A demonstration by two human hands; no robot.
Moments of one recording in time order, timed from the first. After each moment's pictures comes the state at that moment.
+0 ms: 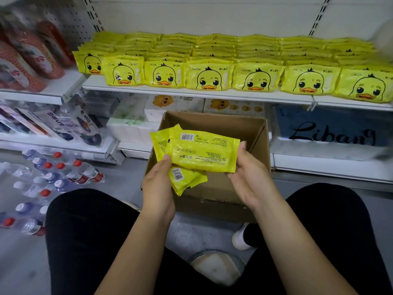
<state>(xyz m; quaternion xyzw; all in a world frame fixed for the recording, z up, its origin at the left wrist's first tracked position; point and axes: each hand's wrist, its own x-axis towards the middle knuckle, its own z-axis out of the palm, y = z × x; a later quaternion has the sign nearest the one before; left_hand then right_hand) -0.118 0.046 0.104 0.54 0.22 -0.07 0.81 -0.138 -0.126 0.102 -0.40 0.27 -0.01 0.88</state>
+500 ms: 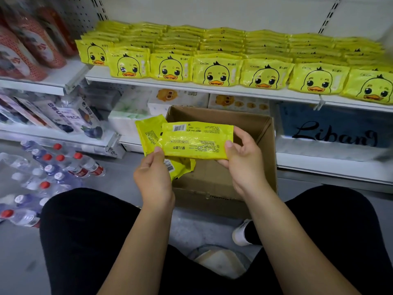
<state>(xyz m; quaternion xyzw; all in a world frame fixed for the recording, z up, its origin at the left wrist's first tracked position) -0.100 0.063 0.096 0.59 0.26 0.10 0.76 -0.120 -0.094 0.108 -0.60 0.21 -0.09 0.76</state>
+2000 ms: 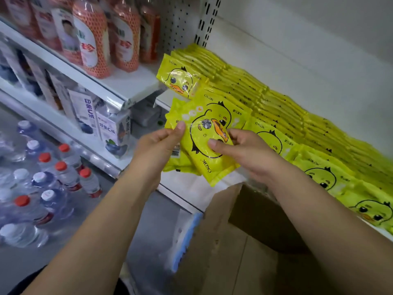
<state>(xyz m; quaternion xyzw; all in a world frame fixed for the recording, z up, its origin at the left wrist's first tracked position) 0.188 0.283 0.079 0.55 0.11 -0.02 0.83 0.209 0.091 0.152 -0.85 -0.02 0.17 0.51</state>
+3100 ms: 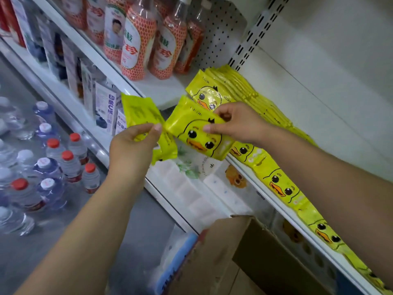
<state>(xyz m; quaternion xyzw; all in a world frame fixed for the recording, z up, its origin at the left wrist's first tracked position) 0.195 0.345 0.073 0.56 0.30 0.17 0.75 0.336 0.171 0.171 -0.93 -0.26 0.14 0.23</state>
